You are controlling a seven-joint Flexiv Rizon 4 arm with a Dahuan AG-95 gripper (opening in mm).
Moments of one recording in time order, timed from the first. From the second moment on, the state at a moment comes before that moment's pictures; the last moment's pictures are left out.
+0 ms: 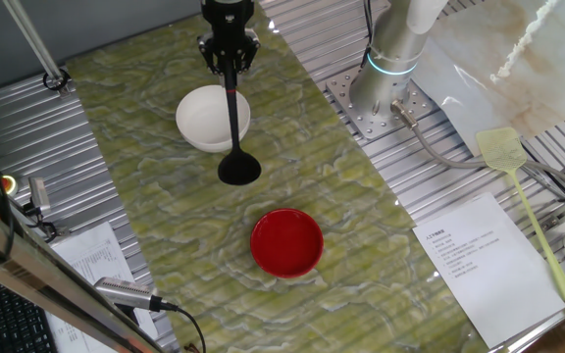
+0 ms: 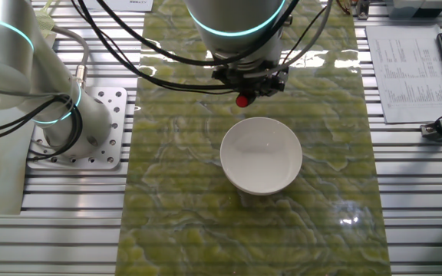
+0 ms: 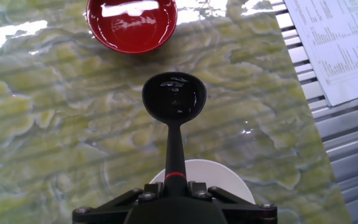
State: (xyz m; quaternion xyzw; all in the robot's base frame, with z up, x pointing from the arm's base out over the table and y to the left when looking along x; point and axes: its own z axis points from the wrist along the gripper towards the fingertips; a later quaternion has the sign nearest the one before) arm 0.418 -0.039 0.250 -0.60 0.79 0.03 0.11
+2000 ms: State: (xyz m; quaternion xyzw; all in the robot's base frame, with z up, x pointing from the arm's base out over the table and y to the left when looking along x) arm 0.411 -0.114 0.271 -0.62 0.77 0.03 0.12
